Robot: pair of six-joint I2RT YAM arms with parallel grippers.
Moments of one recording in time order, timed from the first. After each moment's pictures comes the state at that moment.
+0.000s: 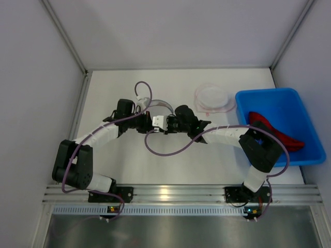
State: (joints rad) left arm -0.30 1.43 0.79 -0.14 0.70 -0.24; right arm 0.86 1.72 0.99 0.25 -0.26 -0.77
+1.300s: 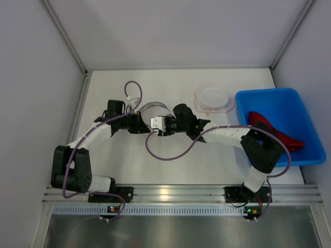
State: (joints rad) left arm -0.17 1.38 0.79 -0.28 0.73 -0.18; right arm 0.87 1.71 1.02 0.21 -0.39 -0.78
